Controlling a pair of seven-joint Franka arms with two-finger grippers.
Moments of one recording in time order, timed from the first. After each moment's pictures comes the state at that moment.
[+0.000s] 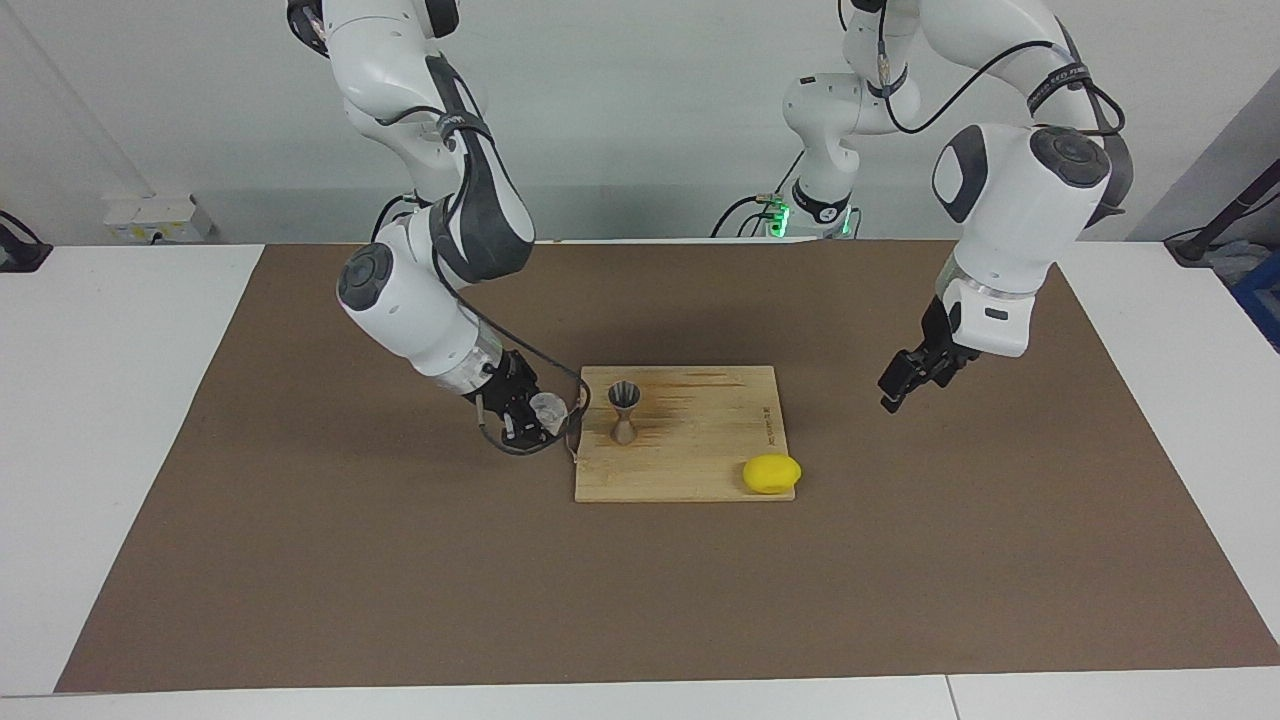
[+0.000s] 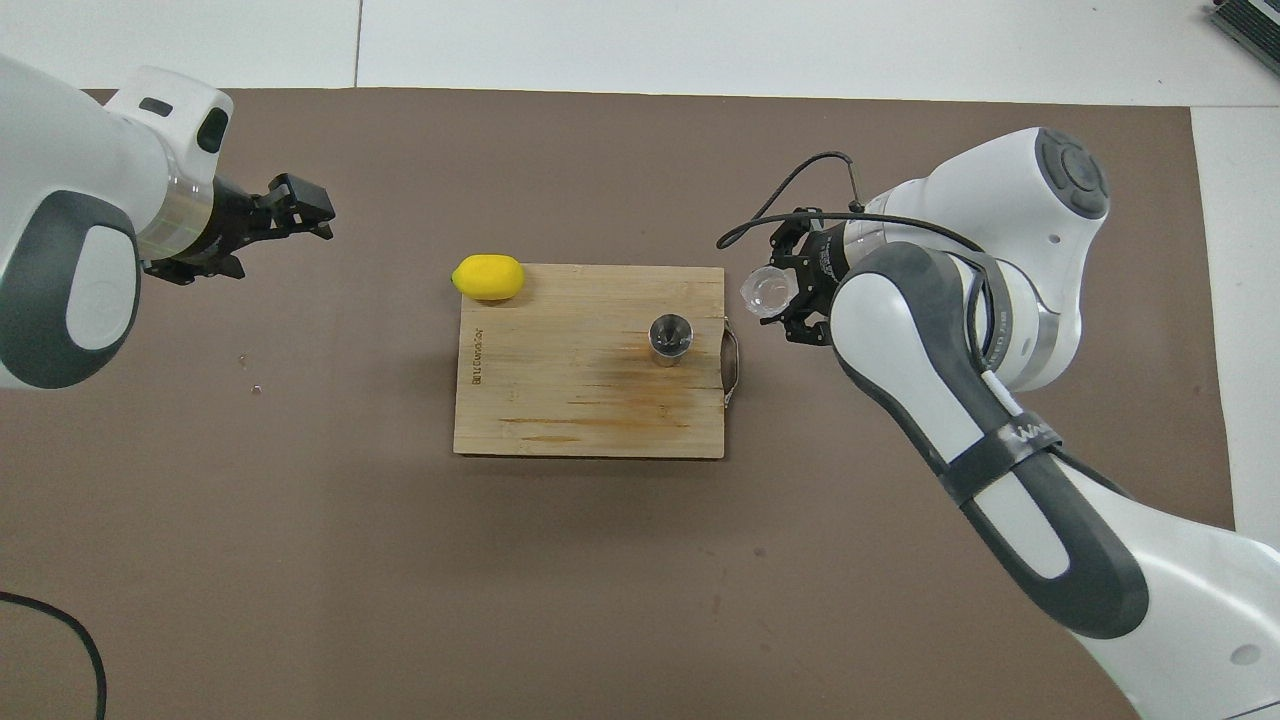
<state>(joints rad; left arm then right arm) -0.06 0.19 -0.10 -1.65 -0.02 1.95 -0.43 0.25 0.36 0.01 -1.70 0.46 2.11 1.45</state>
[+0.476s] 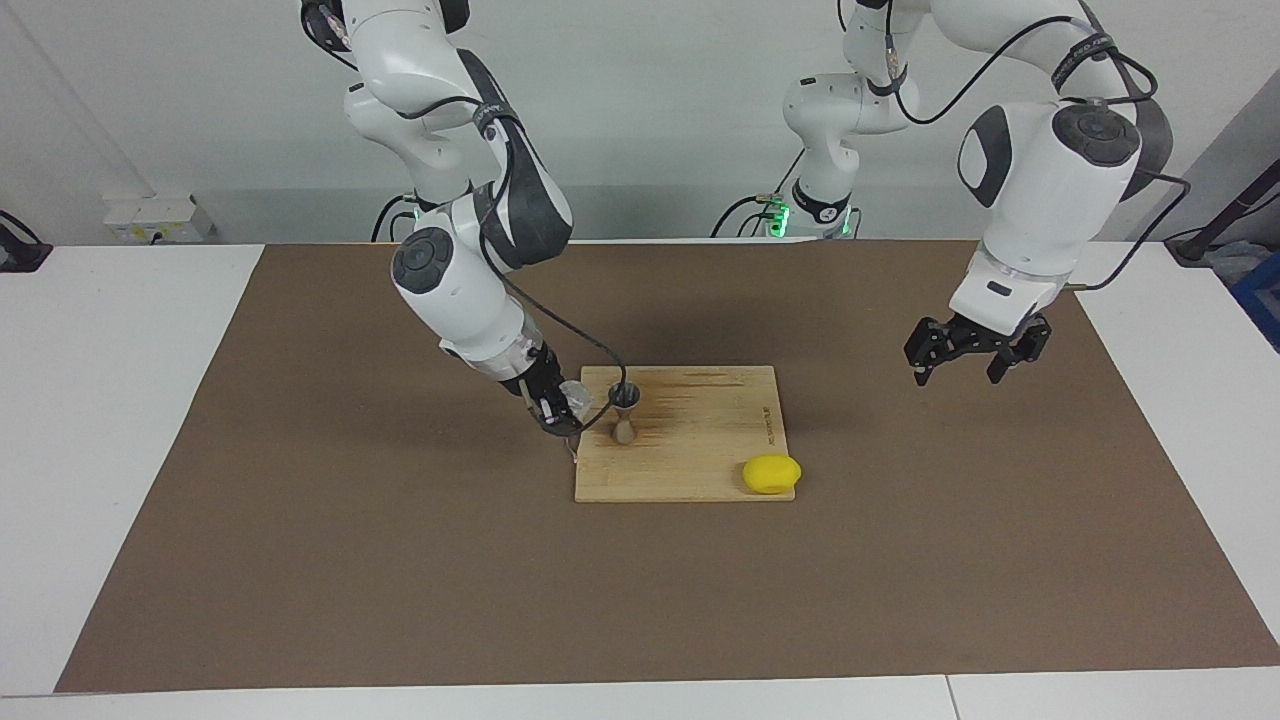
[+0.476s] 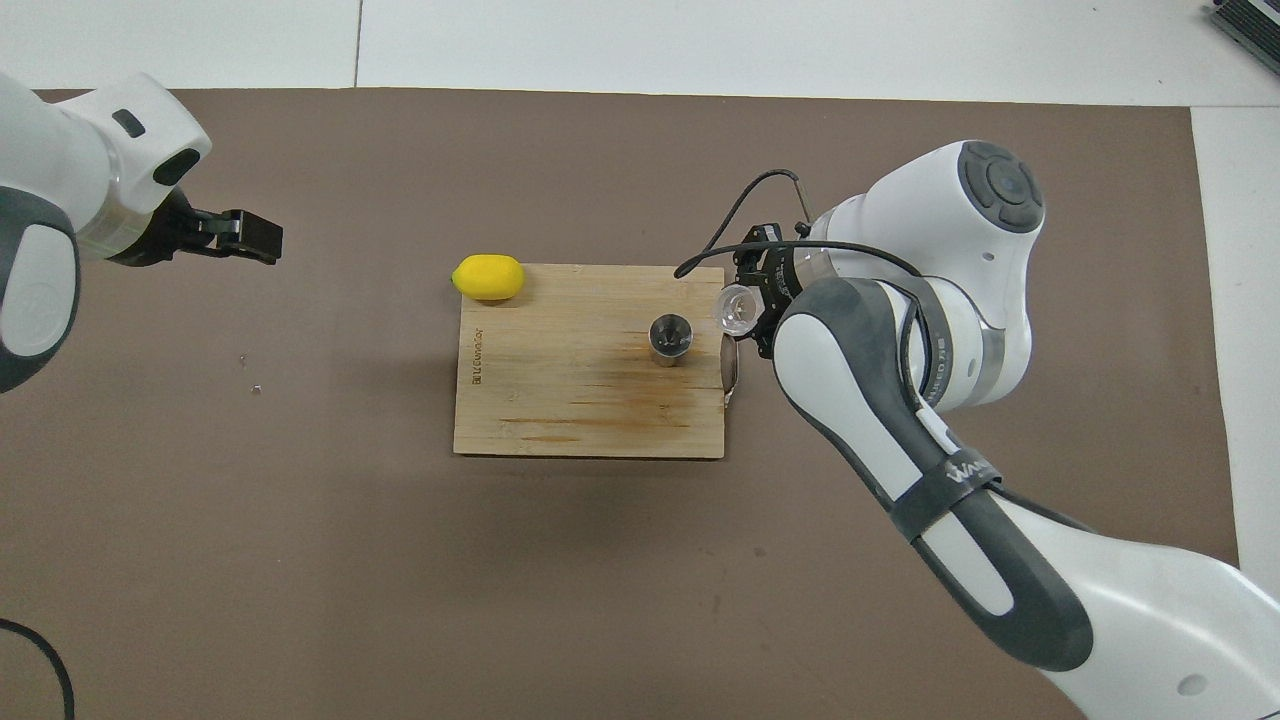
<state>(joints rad) -0.04 0.14 -0.10 -1.63 0.07 1.87 -0.05 0.32 0.35 0.01 -1.70 0.38 2.11 1.46</state>
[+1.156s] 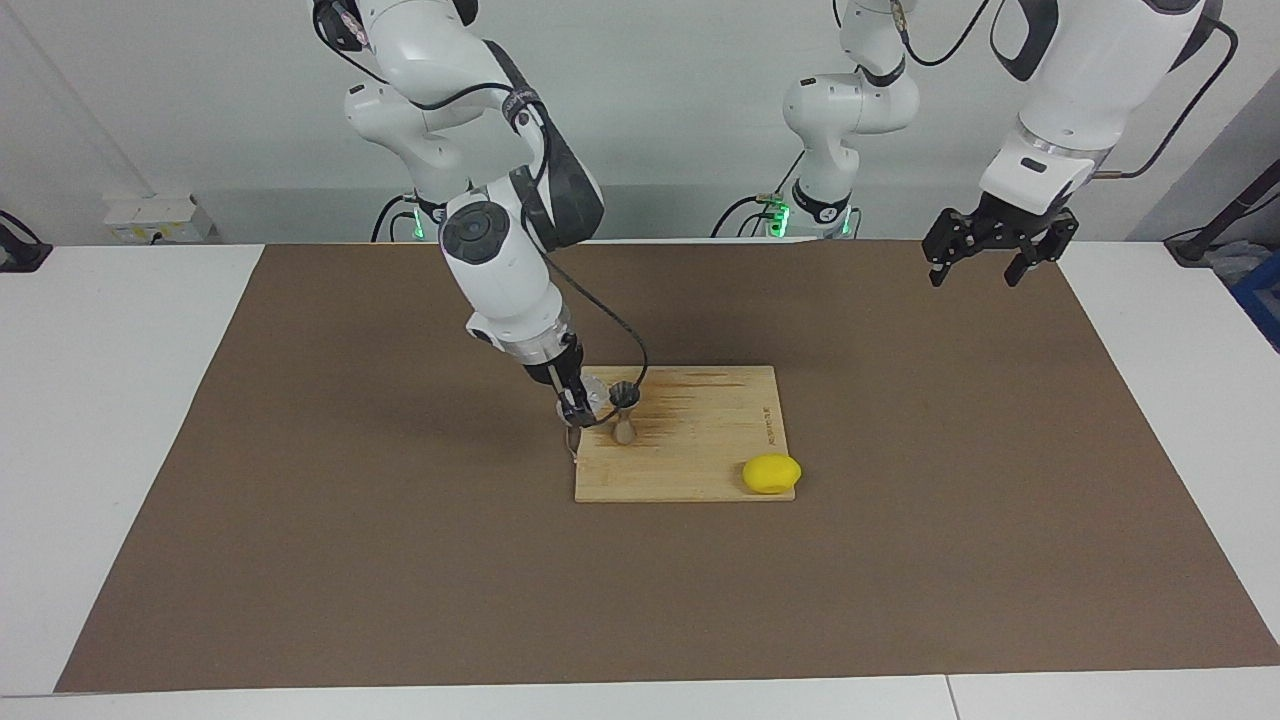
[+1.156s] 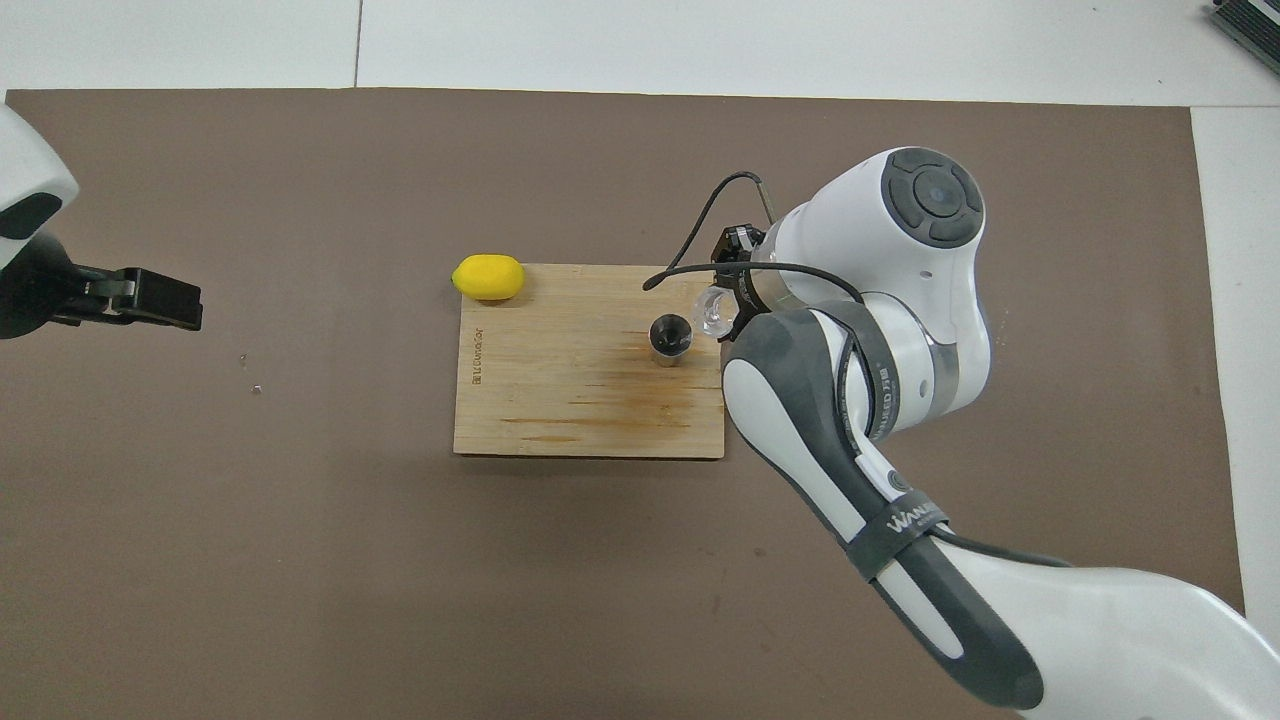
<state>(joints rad) -0.03 -0.03 -0.09 -1.61 0.02 1.62 -0.02 0.38 0.35 0.02 -1.66 0.24 2.11 1.60</state>
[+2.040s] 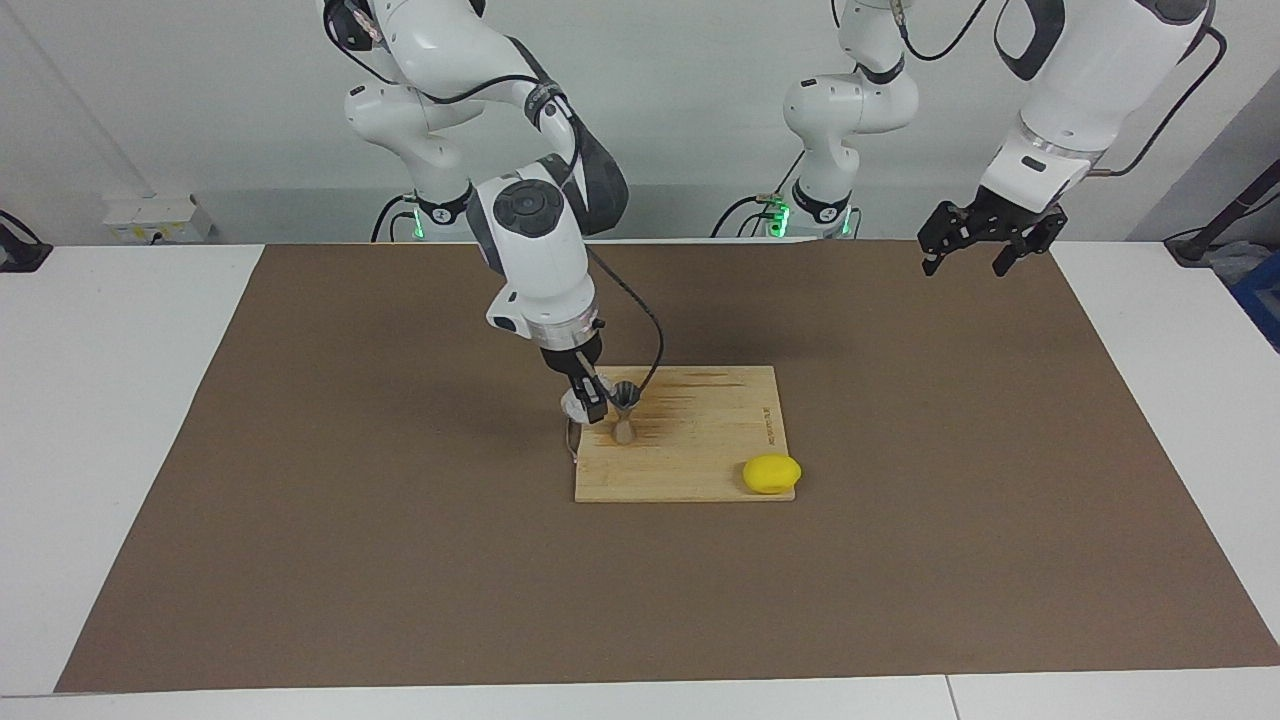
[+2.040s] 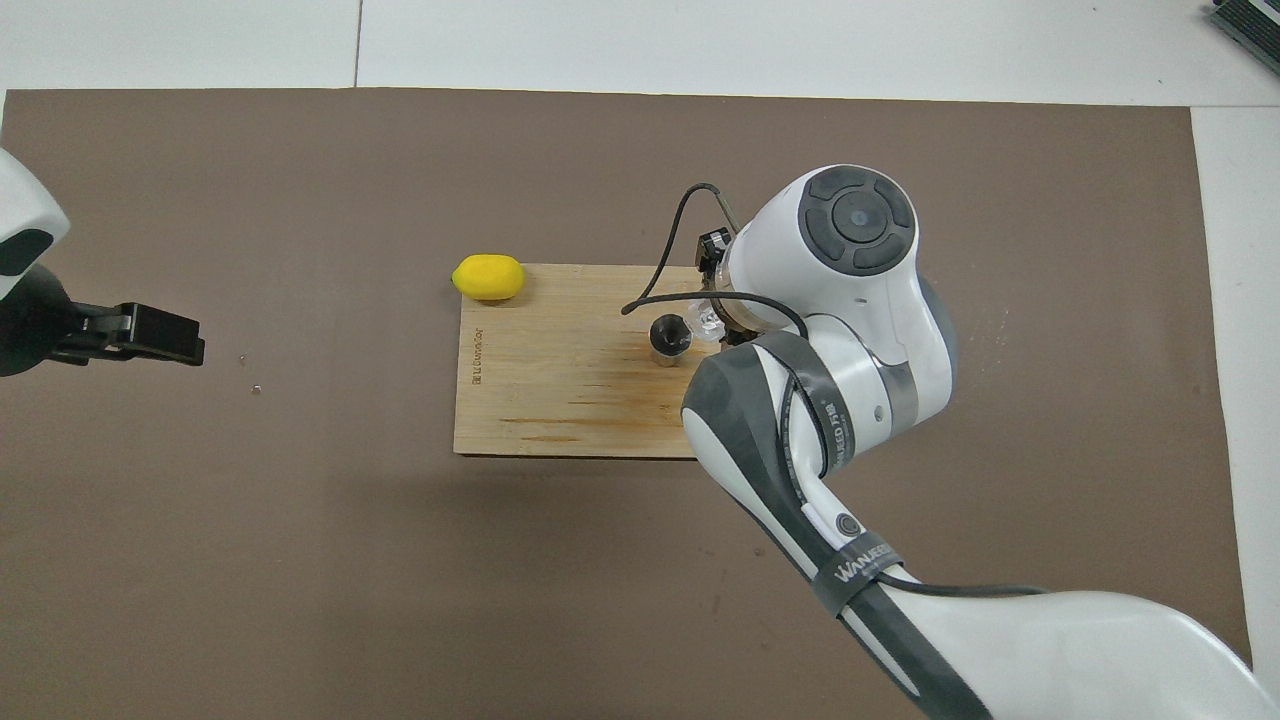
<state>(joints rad) 0.01 -0.08 -0.10 -1.70 -0.04 1.60 -0.02 0.44 0.35 0.02 -1.63 0.04 2.09 1.61</state>
